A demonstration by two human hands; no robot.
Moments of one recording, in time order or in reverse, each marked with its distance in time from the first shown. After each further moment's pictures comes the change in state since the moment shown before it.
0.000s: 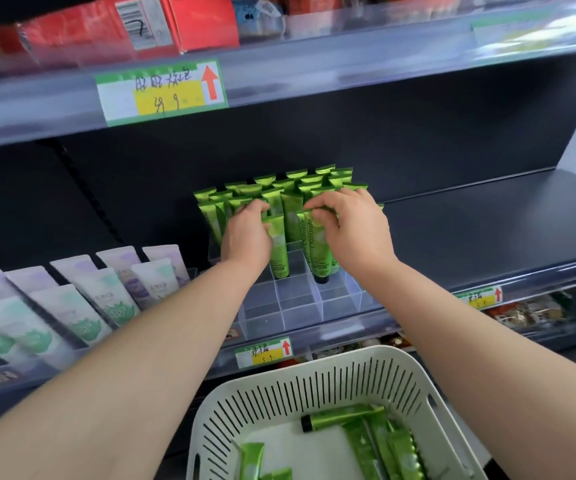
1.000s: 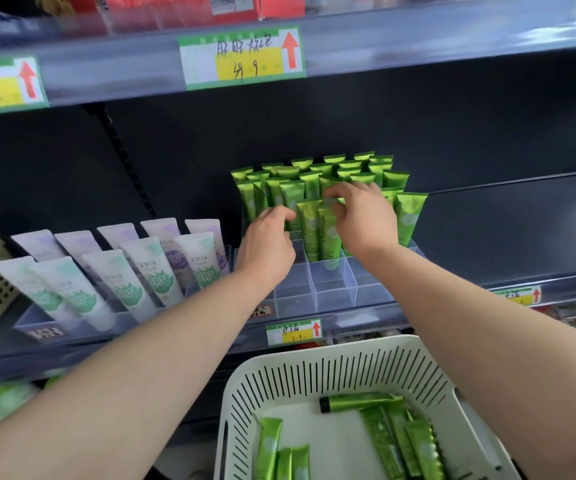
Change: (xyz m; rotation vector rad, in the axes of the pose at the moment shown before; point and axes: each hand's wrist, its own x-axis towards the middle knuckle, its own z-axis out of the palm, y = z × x) left_hand -0.038 -0.039 -0.017 -0.042 -0.047 0.102; right_hand 0.012 -0.009 0.052 -0.145 -0.076 0.032
